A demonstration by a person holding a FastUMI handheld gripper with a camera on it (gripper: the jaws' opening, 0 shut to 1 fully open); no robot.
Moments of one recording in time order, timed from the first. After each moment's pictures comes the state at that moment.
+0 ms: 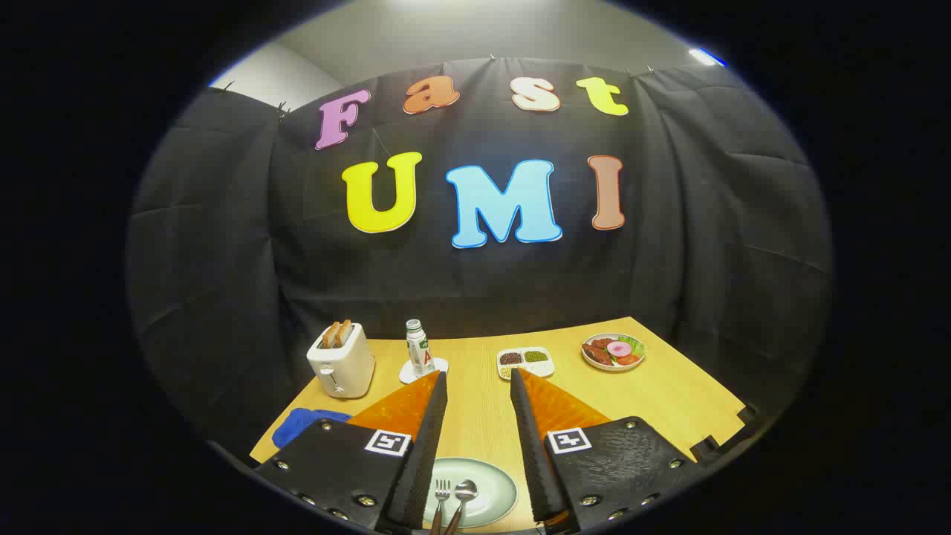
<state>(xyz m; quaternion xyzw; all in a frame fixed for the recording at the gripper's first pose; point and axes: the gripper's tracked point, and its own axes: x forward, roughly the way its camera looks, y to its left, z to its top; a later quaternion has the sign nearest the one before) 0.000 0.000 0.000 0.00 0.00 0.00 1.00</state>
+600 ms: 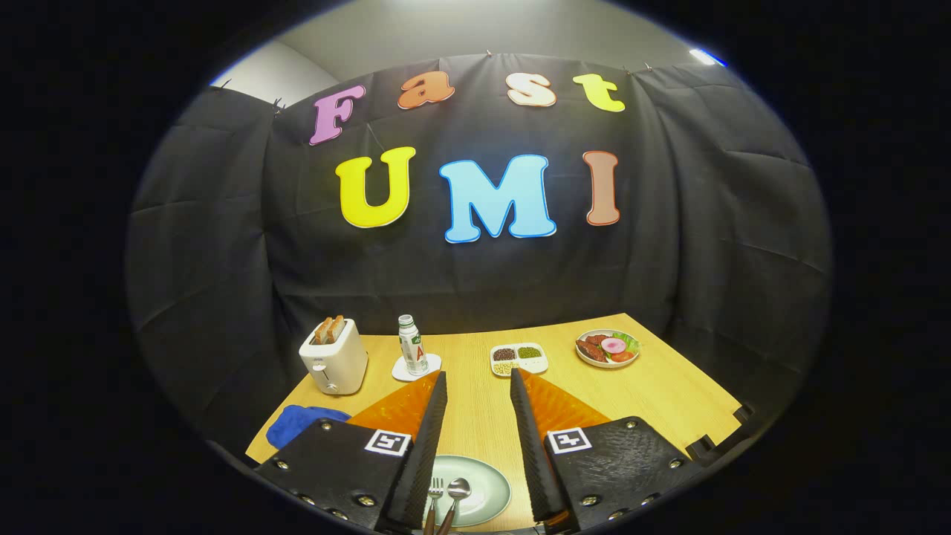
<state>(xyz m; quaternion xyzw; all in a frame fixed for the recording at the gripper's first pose) 0.010 -0.007 -0.006 0.00 0.01 -0.01 1.00</state>
